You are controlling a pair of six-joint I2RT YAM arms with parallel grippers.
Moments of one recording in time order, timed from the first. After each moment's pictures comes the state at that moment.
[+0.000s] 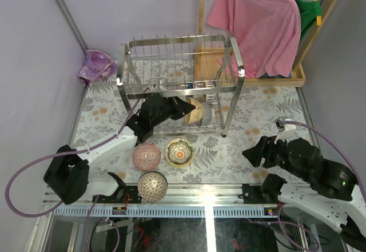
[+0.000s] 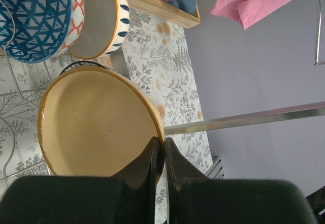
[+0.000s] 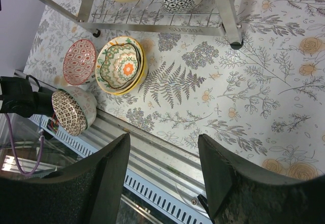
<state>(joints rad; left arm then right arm) -0.67 1.29 0.78 0.27 0.11 -1.01 0.93 0.38 0.94 -1.08 0.21 0.68</state>
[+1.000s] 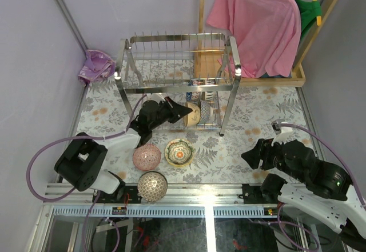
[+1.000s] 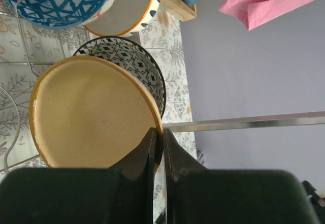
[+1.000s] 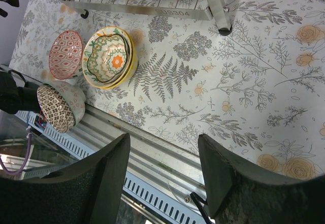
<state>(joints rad) -0.58 1.45 0.62 0.61 0.23 -1.13 0.93 0.35 0.87 -1.08 0.21 0.69</state>
